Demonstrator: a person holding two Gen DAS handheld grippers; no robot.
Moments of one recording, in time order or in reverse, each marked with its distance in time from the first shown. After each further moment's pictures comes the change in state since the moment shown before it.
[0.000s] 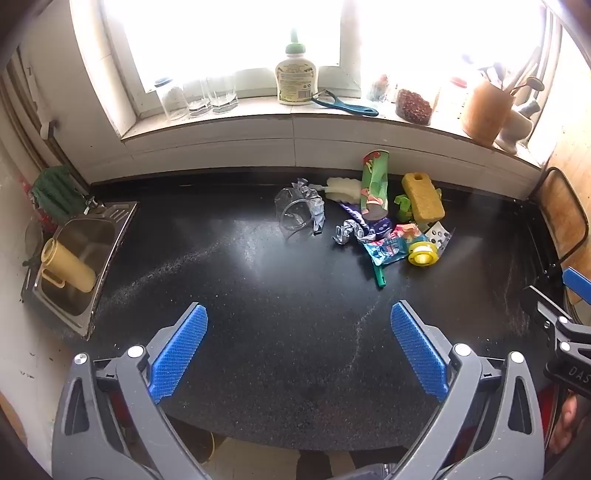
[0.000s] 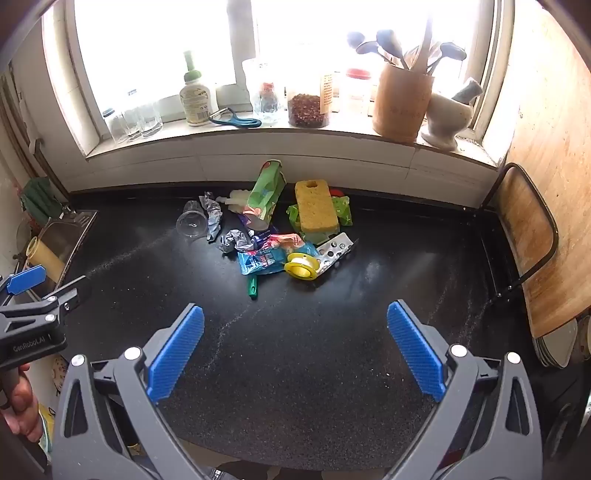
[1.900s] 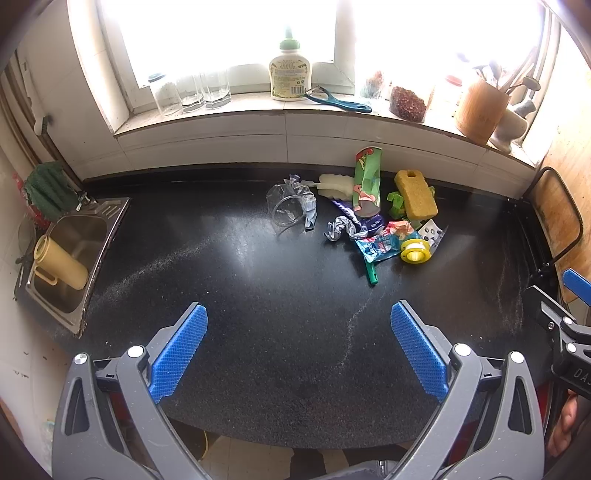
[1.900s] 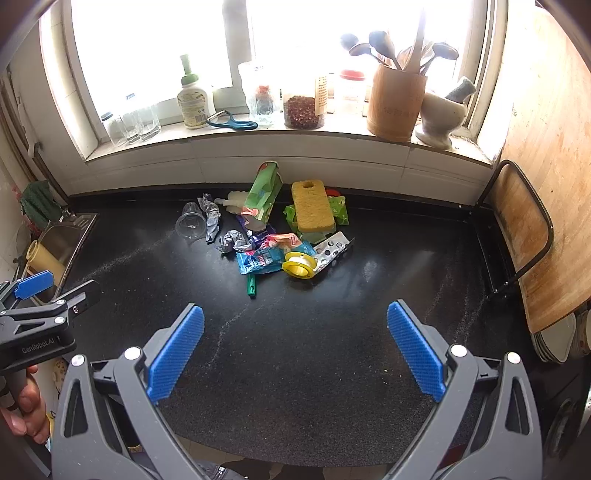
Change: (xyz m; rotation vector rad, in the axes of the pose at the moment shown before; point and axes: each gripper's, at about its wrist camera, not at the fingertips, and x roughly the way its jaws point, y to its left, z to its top) left arm 0.003 -0.005 -0.003 -0.005 0.027 -0.029; right arm -0.008 0.001 -0.004 0.011 -0.005 -0.003
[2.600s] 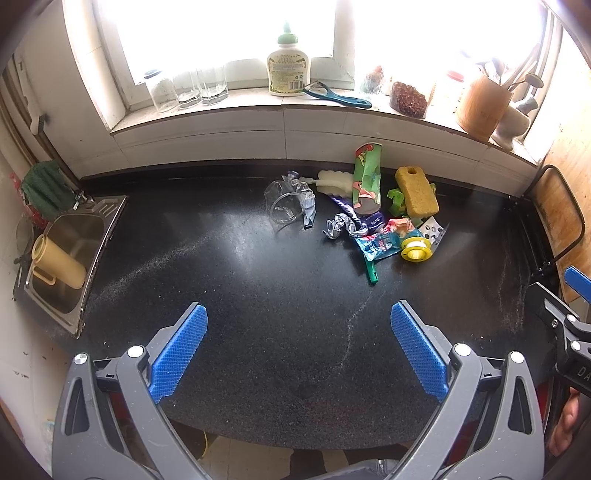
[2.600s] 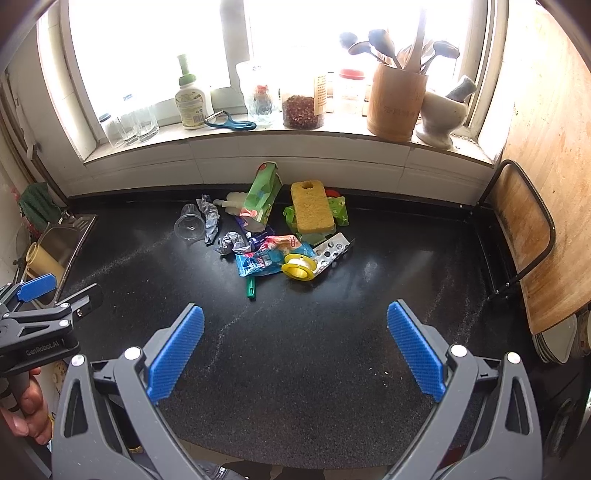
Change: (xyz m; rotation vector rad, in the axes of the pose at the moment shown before) left arm 0.007 0.001 0.004 0.007 0.018 -0.003; right arm 0.004 -0.002 0.003 0.008 0.003 0.003
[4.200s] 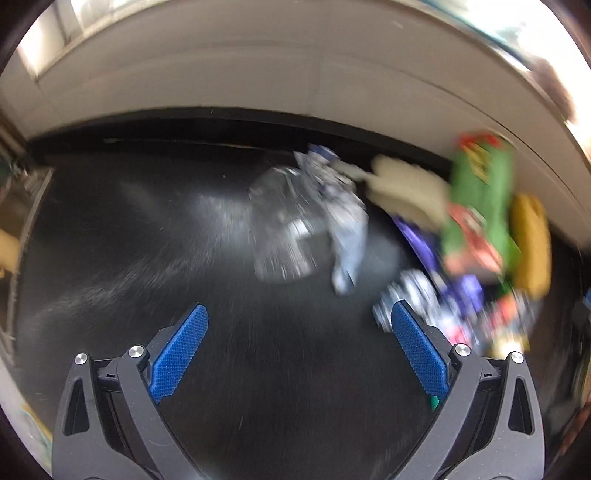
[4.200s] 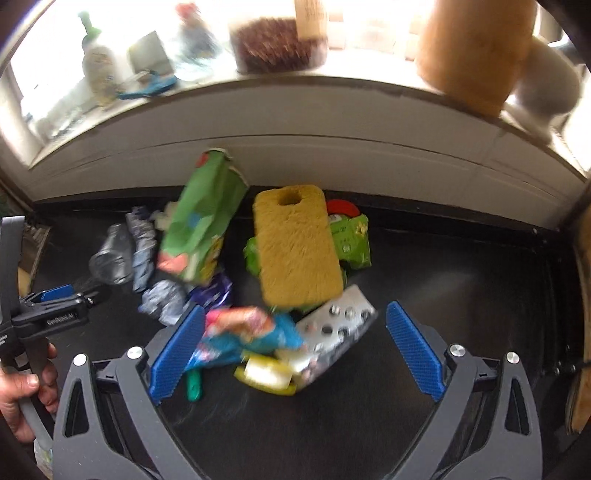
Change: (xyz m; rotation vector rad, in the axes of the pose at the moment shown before) left arm 0.268 0.033 0.099 -0.160 0.193 -0.027; right arm 0.241 -0.039 0.100 -0.005 0.137 0.039
